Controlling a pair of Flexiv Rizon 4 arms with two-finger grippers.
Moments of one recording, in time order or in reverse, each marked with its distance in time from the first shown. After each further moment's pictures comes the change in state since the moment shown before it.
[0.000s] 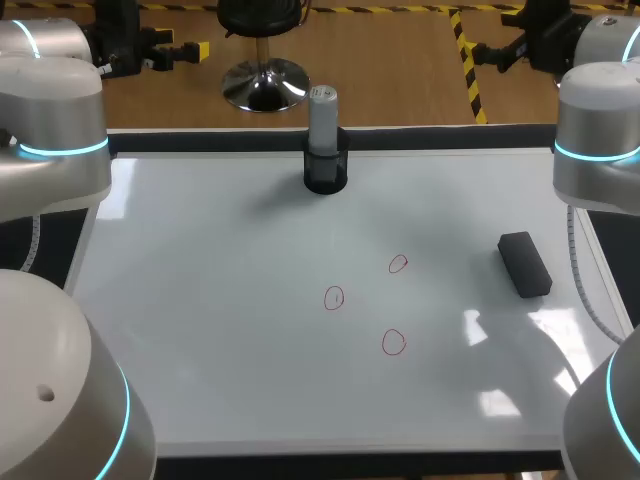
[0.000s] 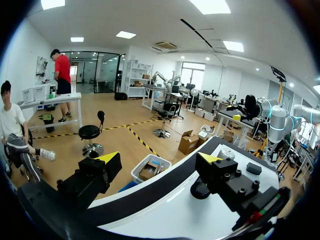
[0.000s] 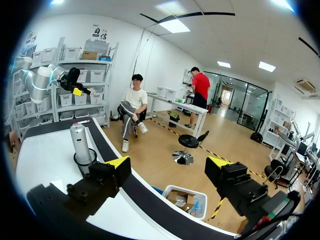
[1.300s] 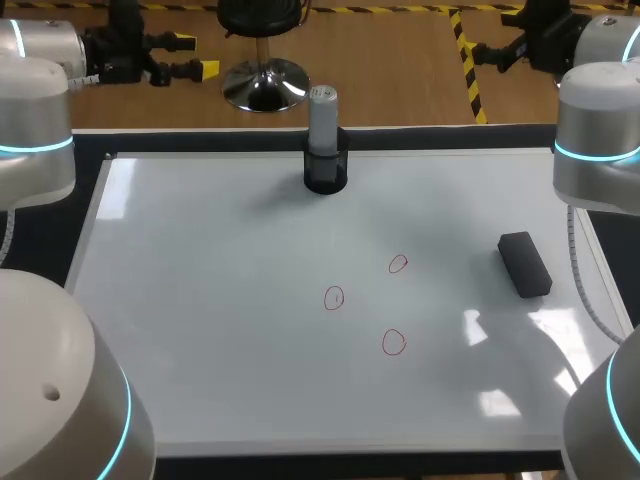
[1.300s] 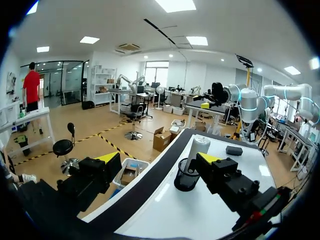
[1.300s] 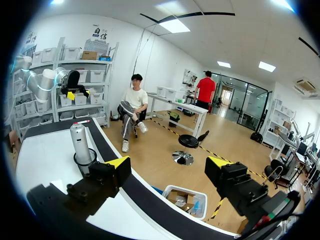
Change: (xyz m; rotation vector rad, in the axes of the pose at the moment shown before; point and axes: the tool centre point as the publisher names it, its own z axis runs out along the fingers) left arm 0.036 0.014 0.007 0.002 0.315 0.185; right arm 0.000 0.000 0.000 0.000 0.000 0.000
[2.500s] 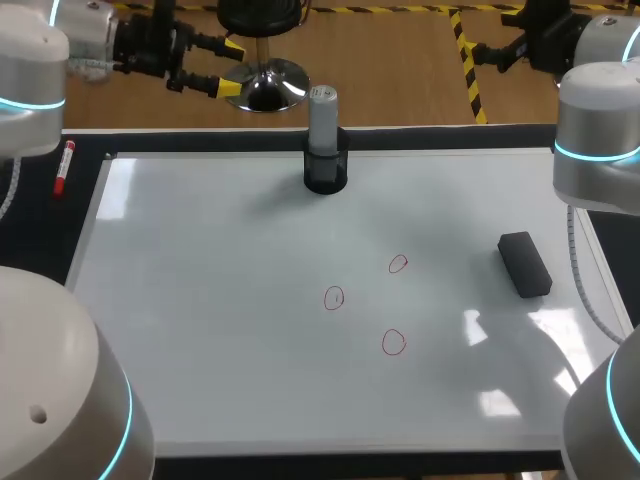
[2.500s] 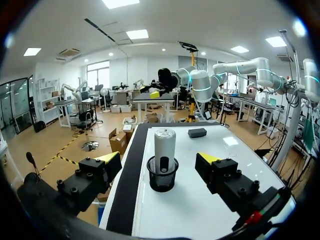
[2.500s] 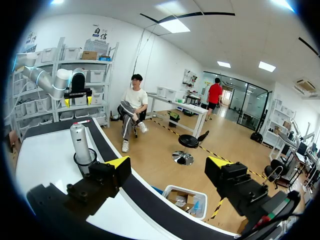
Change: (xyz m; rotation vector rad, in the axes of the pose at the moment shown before) left arm 0.039 0.009 0.046 -0.031 0.473 0.242; right arm 0.000 0.000 0.000 0.000 0.000 0.000
